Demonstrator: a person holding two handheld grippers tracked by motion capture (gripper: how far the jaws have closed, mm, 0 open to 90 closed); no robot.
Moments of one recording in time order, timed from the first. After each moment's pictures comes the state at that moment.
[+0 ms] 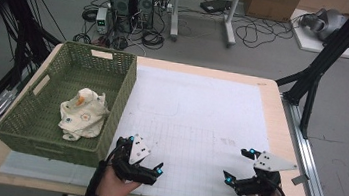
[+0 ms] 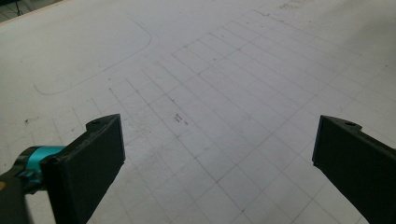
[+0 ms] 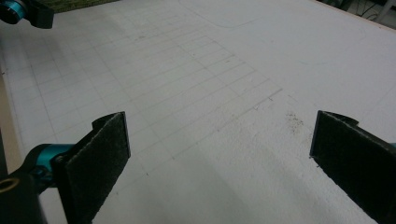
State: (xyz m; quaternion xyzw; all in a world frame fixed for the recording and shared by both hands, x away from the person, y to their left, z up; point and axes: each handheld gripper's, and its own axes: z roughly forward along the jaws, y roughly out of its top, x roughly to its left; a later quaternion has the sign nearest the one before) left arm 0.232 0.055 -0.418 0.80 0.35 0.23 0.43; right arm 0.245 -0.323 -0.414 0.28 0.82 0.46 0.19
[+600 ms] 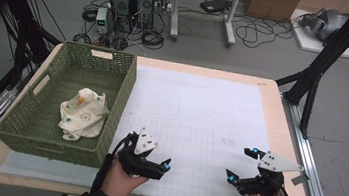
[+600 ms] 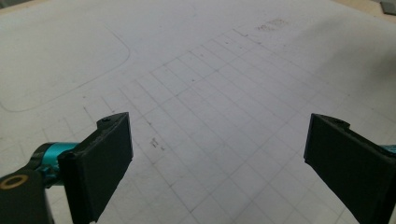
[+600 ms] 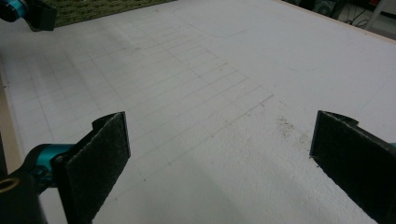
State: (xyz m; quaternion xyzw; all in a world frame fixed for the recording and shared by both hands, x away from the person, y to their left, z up) left arm 0.244 0.043 -0.400 0.80 0.35 0.18 0.45; right arm 0.243 -0.329 -0.409 0.29 0.81 0.48 0.19
